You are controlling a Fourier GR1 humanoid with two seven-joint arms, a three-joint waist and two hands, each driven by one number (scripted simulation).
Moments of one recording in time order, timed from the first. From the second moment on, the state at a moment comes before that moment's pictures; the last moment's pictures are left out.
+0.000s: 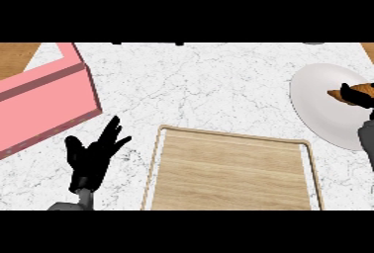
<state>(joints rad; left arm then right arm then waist) -0.01 0.14 -0.14 -1.47 0.15 0.10 0.21 -0.59 -0.48 -0.27 -0.68 0.66 -0.86 0.37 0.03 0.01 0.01</state>
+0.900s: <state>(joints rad) -0.01 0.13 -0.13 -1.46 0.15 0.09 0.20 -0.64 -0.51 -0.64 -0.50 0.19 -0.65 -0.35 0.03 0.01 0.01</state>
